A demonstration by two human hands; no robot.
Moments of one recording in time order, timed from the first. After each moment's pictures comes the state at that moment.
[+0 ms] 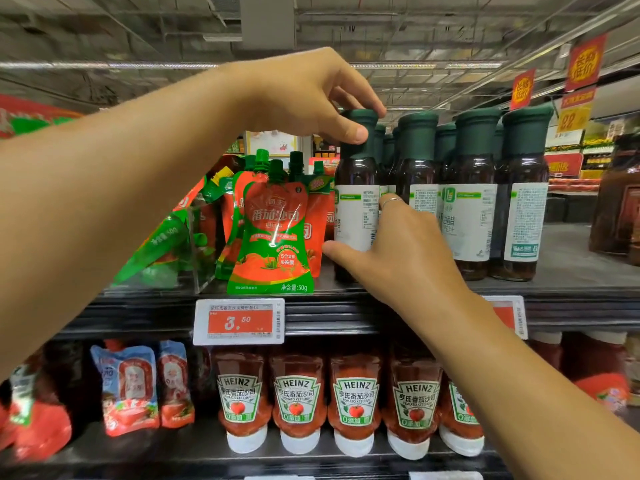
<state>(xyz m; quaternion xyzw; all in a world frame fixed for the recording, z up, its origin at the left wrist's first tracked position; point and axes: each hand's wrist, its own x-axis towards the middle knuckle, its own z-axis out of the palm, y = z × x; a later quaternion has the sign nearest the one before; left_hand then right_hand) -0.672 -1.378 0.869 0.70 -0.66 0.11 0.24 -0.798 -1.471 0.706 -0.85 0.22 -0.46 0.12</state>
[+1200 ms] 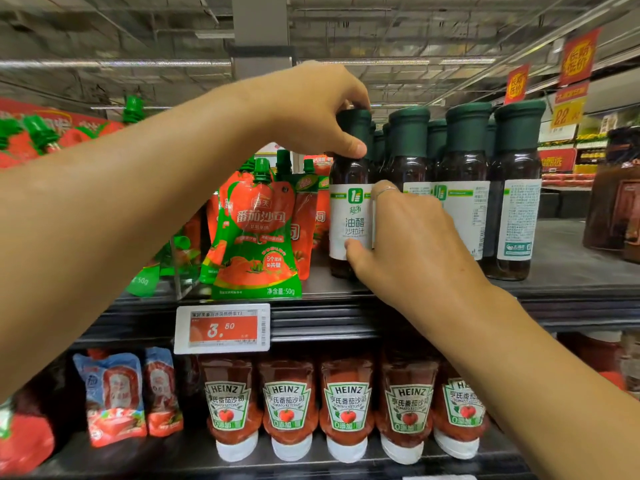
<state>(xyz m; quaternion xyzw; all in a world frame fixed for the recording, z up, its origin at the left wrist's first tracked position) -0.677 -1.404 0.861 0.74 -0.59 0.29 0.12 -0.815 -1.474 0.717 -0.86 0.21 -0.46 -0.04</state>
